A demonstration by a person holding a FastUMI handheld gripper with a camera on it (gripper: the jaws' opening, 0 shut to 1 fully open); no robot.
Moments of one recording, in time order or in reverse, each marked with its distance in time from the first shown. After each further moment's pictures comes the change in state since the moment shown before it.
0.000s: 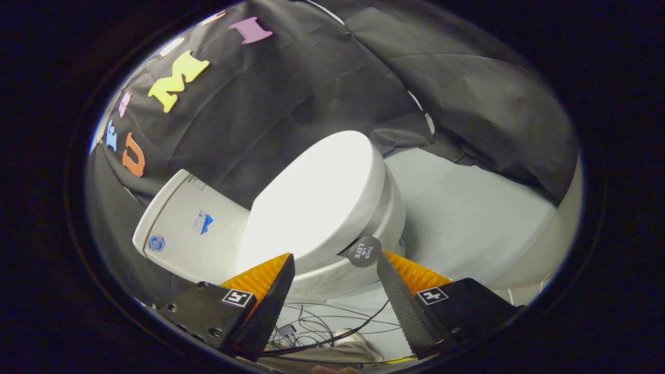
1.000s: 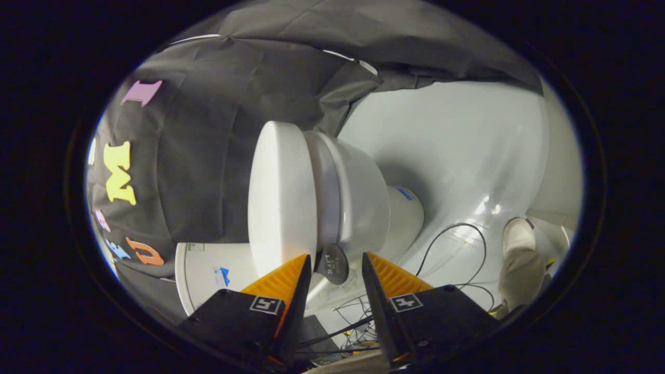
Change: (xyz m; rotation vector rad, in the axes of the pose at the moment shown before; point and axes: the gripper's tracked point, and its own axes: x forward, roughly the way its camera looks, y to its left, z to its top) arm 0.051 -0.036 0.001 0.561 0.146 0.055
